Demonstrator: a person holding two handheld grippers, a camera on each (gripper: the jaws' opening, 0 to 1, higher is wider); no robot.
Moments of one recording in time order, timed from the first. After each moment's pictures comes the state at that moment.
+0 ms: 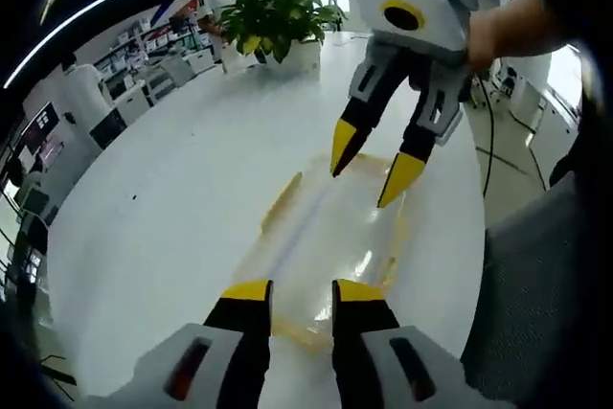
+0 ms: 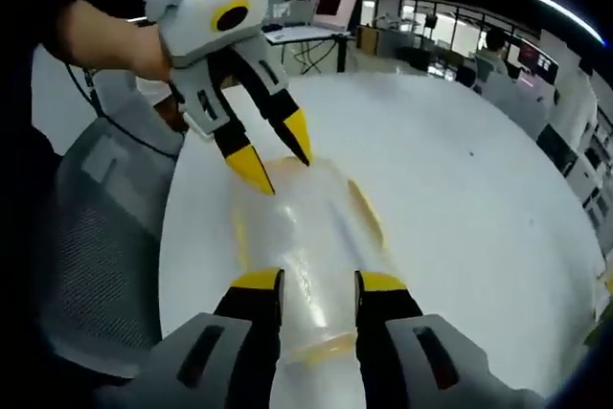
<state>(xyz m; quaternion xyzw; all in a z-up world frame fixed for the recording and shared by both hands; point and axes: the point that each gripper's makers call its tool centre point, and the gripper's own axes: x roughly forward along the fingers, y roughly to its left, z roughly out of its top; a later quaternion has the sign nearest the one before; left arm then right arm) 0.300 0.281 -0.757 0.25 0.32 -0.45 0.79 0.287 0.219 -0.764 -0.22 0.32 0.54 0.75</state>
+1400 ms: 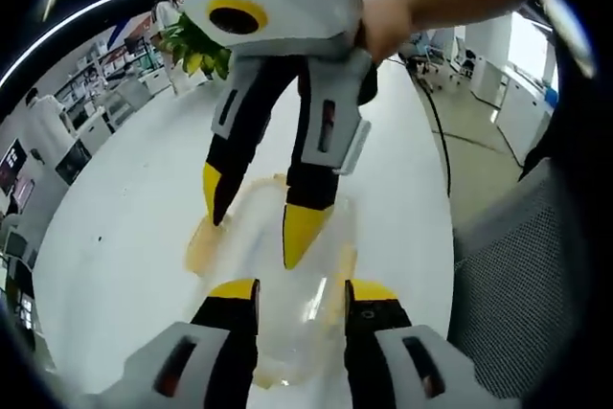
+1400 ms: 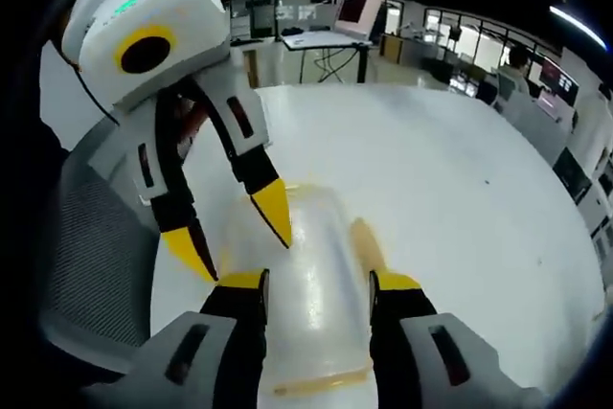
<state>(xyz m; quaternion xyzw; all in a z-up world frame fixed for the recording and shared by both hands) 0.268 0.241 -0.760 0.29 0.30 -0.52 0.75 0.308 0.243 -0.758 -0.25 0.30 0.58 0.72</state>
